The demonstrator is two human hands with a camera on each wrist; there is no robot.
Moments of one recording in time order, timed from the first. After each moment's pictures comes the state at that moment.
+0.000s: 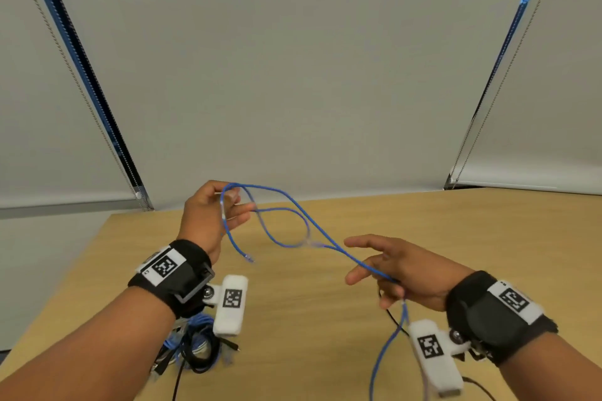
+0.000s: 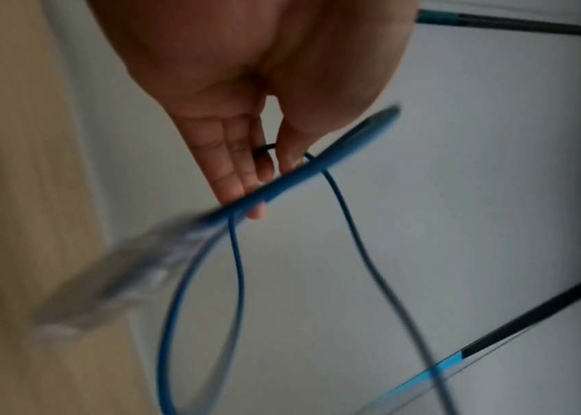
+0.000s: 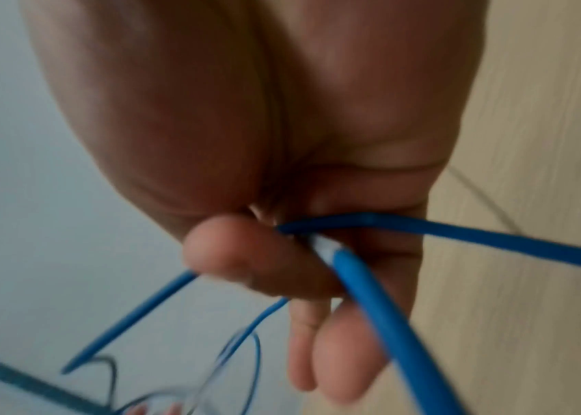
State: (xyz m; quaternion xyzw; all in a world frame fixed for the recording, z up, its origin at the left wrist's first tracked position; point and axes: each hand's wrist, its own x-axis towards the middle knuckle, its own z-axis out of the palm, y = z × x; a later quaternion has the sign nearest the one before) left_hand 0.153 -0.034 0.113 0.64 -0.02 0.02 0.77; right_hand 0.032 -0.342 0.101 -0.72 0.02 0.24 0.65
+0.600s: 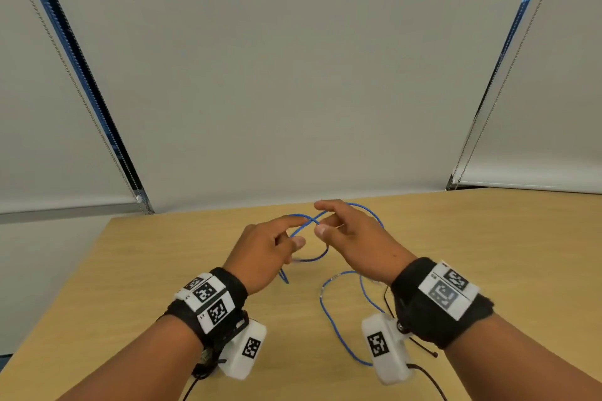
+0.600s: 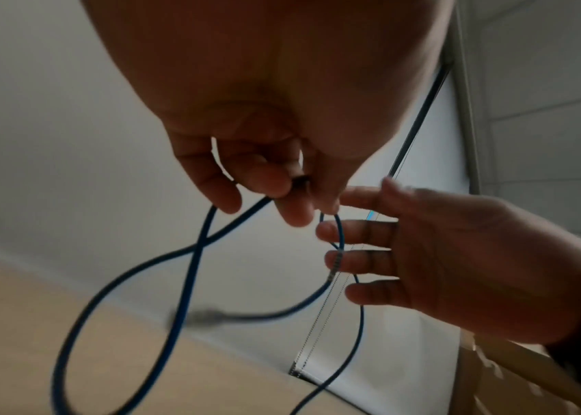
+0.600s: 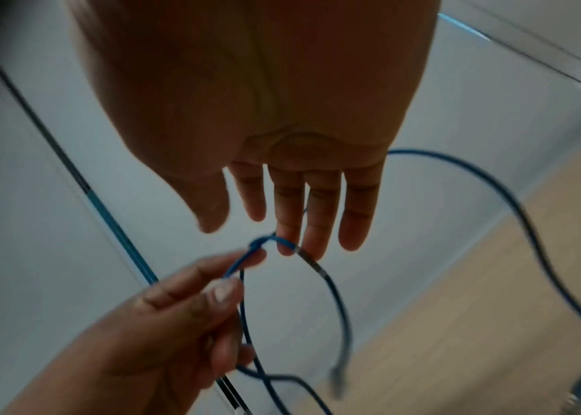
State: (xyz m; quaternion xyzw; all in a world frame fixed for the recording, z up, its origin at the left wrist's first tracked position) left_hand 0.125 -0.076 0.083 0.84 -0.26 0.01 0.48; right_hand 0.069 -0.278 0.120 -0.88 -0.06 -0.03 0.48
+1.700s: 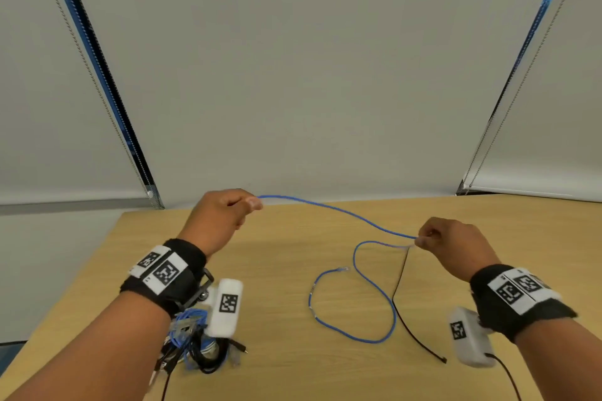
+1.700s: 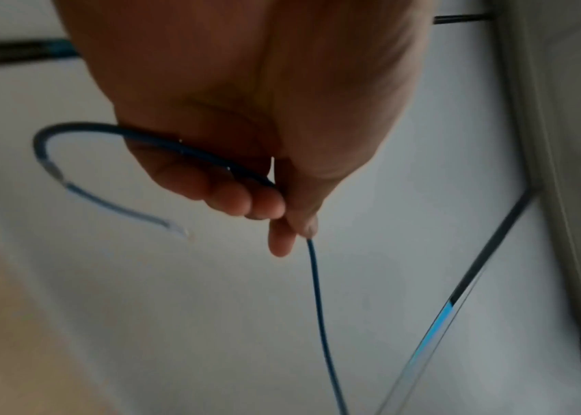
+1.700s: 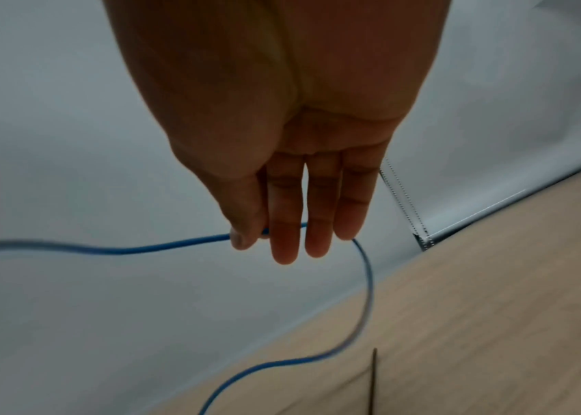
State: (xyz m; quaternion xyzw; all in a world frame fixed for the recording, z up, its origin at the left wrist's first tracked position) left_hand 0.150 -0.016 0.127 0.84 -0.12 0.04 0.53; right_hand 0.063 -0.400 0.097 -0.96 0.17 -0.04 0.21
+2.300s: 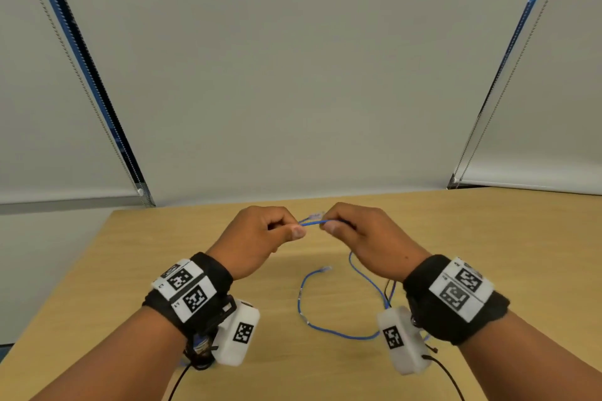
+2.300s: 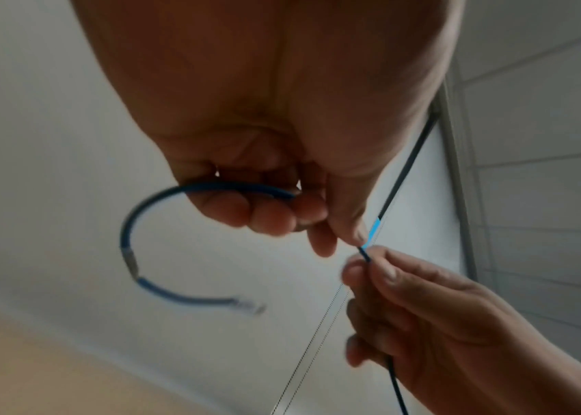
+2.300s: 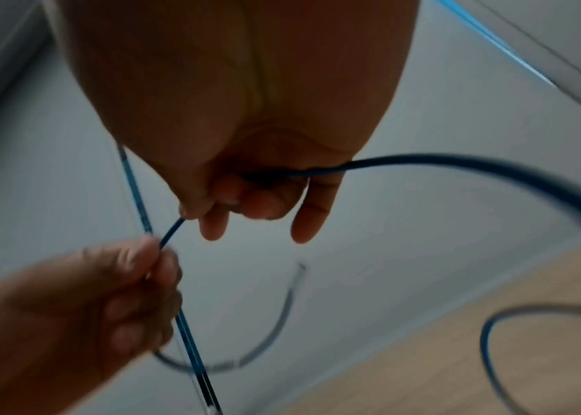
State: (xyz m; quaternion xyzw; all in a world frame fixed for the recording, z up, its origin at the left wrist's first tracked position) left_hand 0.120 -0.062 0.115 0.83 -0.27 -0.03 0.48; right_hand 0.060 -0.286 0.134 -0.92 -0.15 -0.09 0.36
